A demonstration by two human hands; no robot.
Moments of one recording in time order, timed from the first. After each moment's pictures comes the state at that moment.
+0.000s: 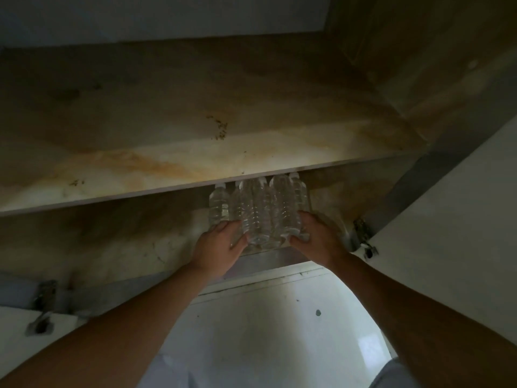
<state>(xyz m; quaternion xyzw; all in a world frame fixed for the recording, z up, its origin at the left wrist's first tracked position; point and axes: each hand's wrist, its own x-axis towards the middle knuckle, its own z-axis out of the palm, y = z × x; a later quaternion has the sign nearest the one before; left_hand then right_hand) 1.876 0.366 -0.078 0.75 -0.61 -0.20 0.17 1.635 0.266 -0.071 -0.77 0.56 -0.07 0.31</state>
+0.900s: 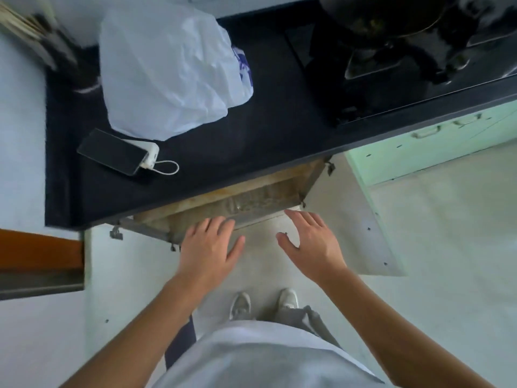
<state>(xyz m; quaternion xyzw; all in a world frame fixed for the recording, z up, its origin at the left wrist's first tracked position) 1.816 0.592 0.559 0.70 -0.72 -0.04 0.02 1.585 0.527 0.557 -0.79 0.57 -0.03 0.22</state>
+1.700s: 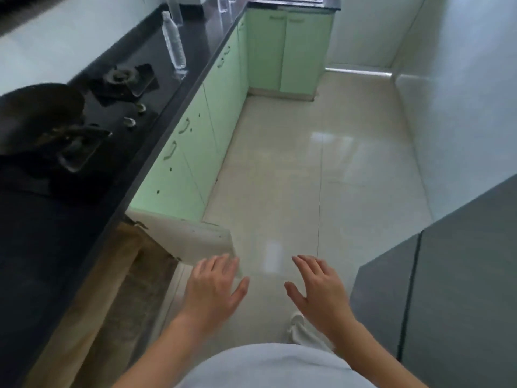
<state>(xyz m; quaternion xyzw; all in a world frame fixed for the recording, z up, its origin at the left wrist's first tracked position) 1.564 0.642 0.598 0.24 -0.97 -0.05 0.03 1.399 0.839 0.579 -0.44 0.89 -0.14 0.06</state>
